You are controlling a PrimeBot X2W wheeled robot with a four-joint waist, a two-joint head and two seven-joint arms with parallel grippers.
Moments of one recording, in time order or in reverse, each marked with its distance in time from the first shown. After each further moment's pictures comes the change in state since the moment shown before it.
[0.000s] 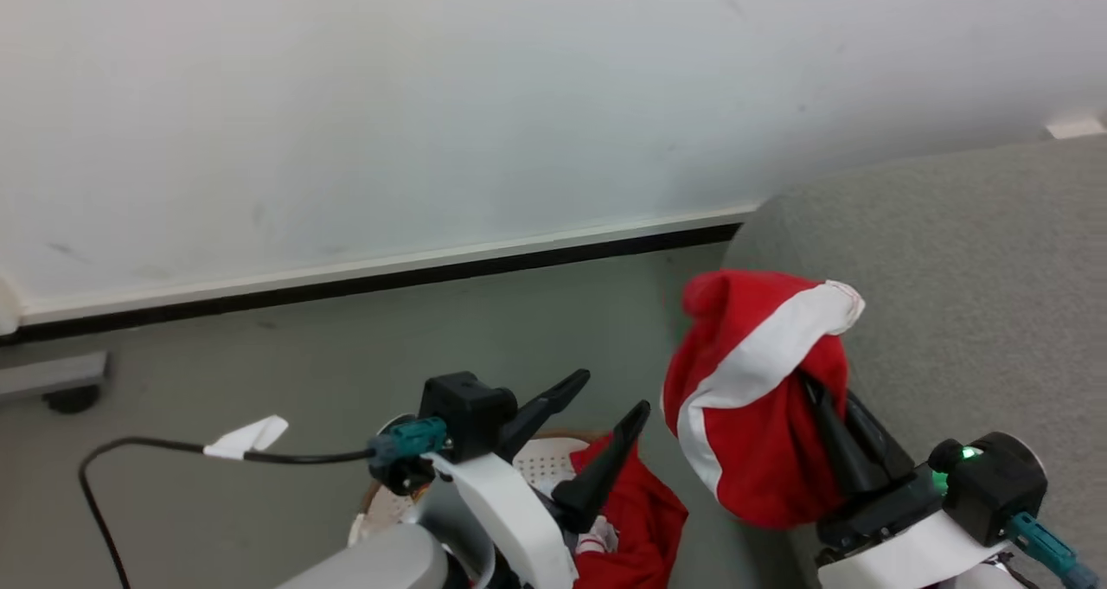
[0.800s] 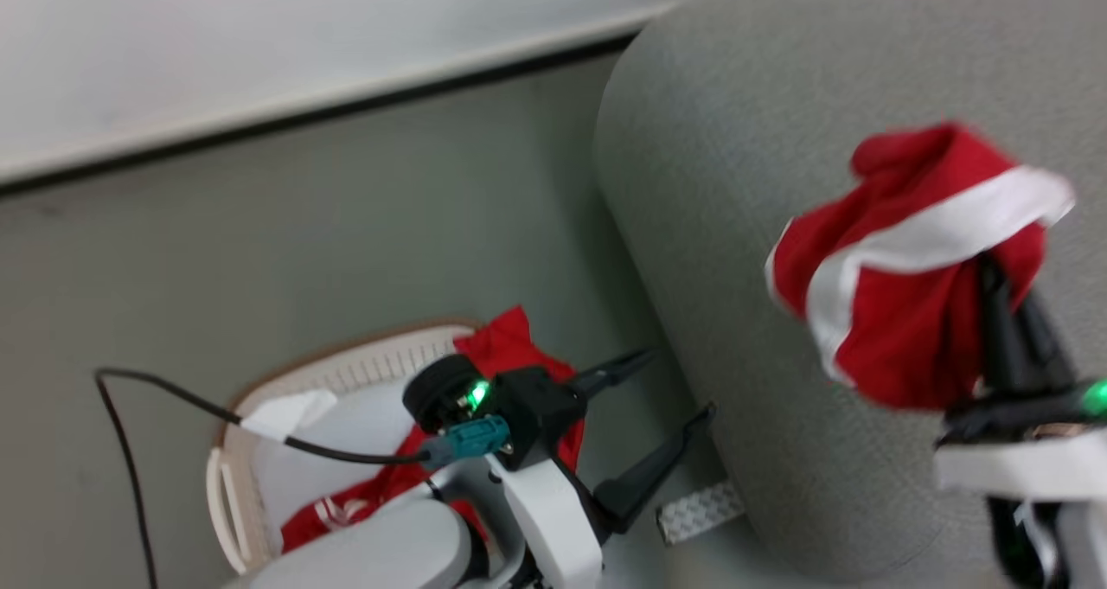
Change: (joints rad) left arm -0.144 0.024 -0.109 -0.086 0.179 -0.054 0.047; right arm -0.039 0.056 -0.333 -0.093 -0.040 0.000 0.000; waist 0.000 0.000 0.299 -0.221
